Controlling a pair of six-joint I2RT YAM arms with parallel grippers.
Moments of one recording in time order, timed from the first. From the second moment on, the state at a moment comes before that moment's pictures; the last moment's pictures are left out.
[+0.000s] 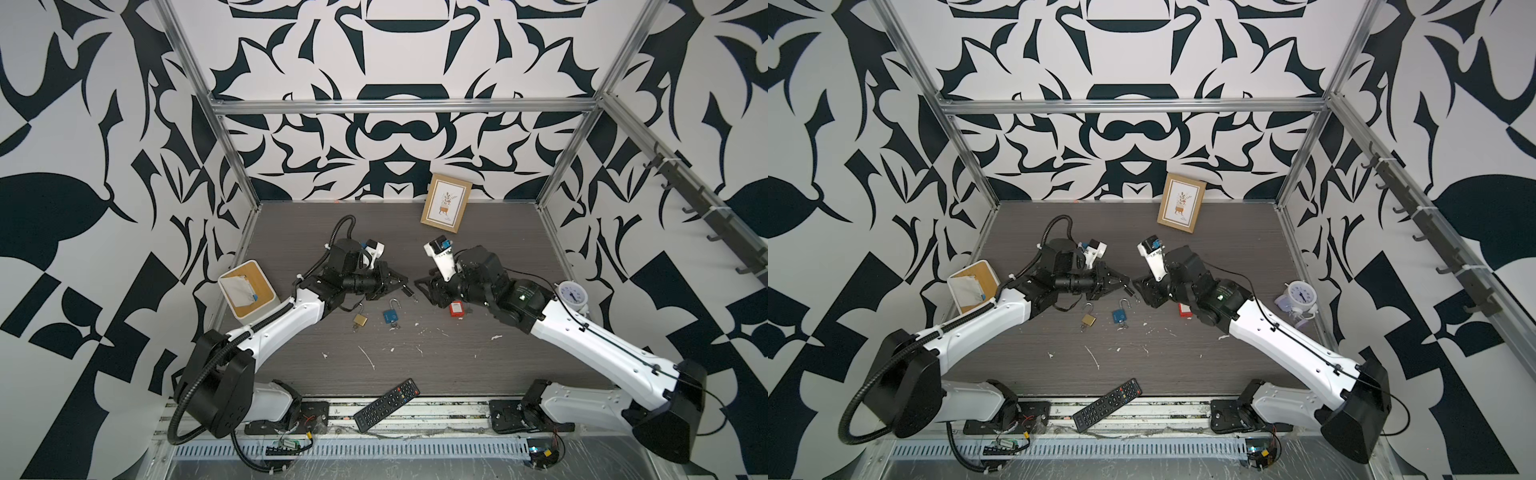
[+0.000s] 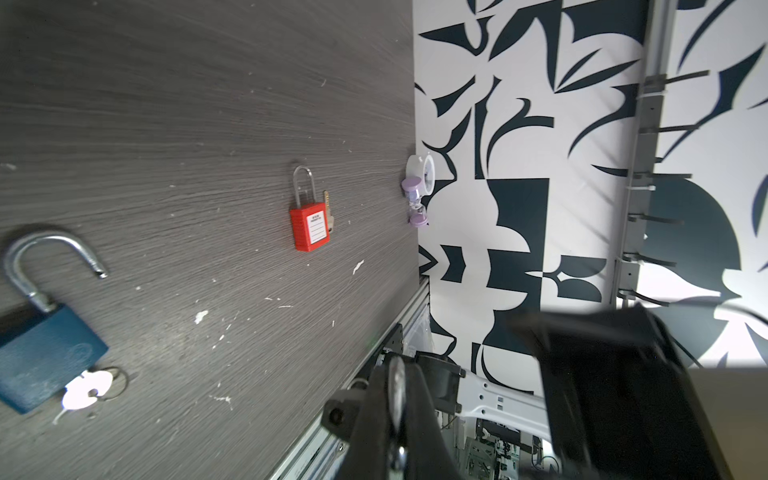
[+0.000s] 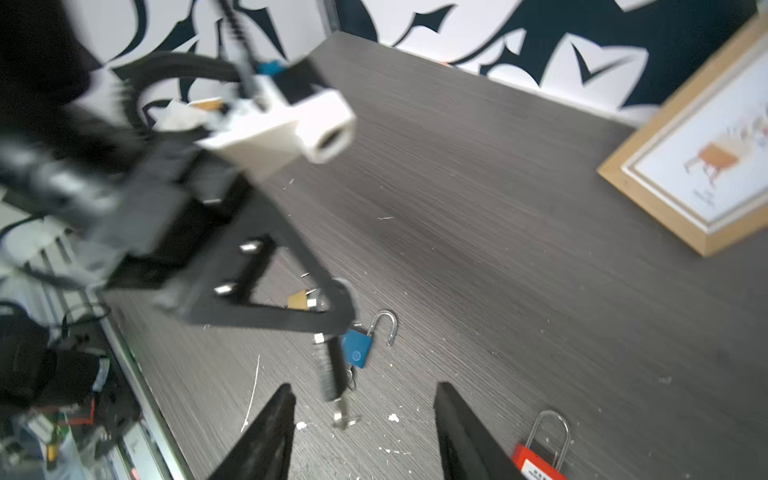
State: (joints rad) left arm -0.58 1.34 0.87 -0.02 0.71 -1.03; right arm 0.70 1.18 1.05 -0.46 -0.11 0.28
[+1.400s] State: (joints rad) left arm -0.56 1.27 0.74 0.48 0.60 -0.95; right arm 0.59 1.33 0.49 0.93 -0.50 1.93
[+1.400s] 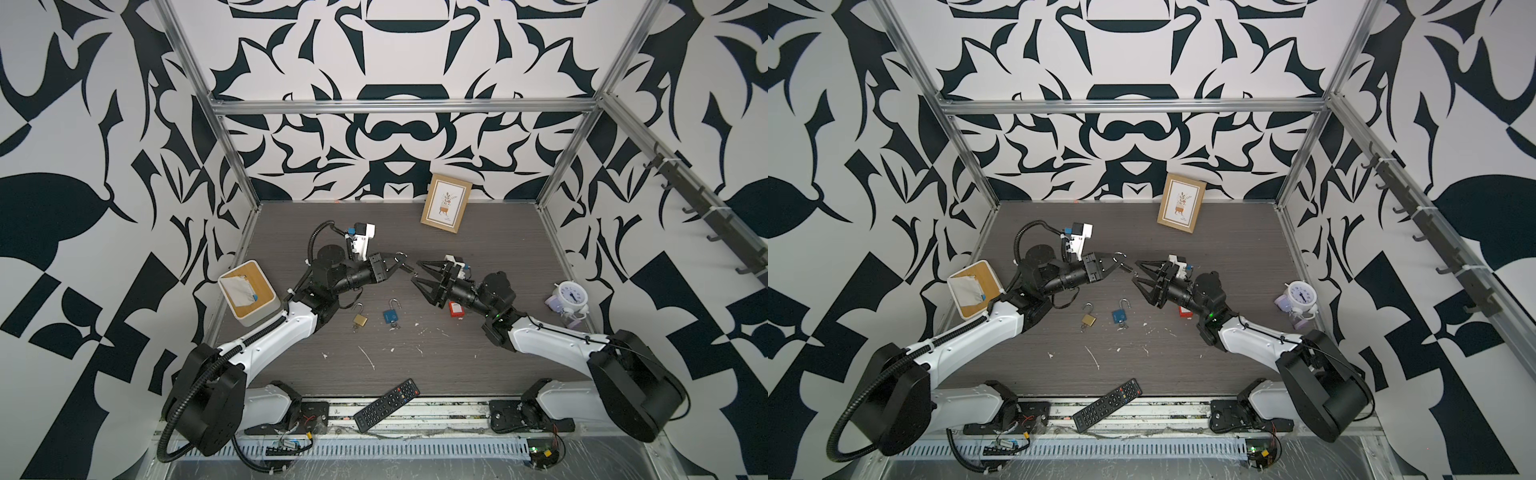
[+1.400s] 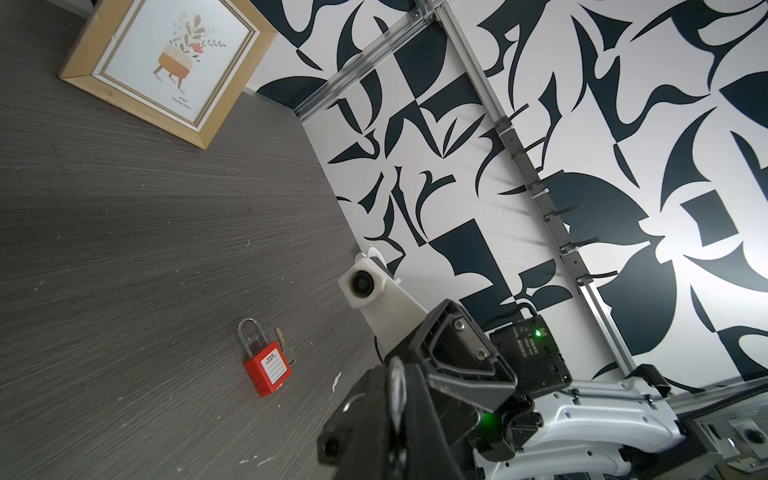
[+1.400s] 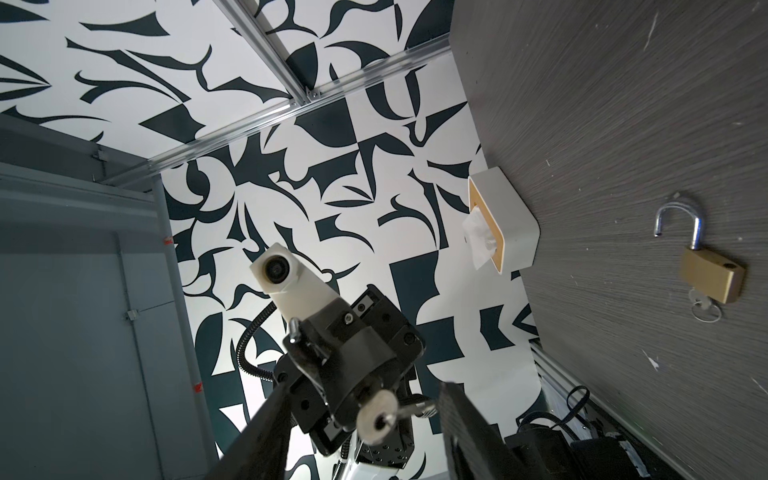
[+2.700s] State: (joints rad) left arm -0.57 1.30 0.69 0.58 0.65 -1.00; right arm 0.65 1.50 0.52 1.16 -0.41 2.02
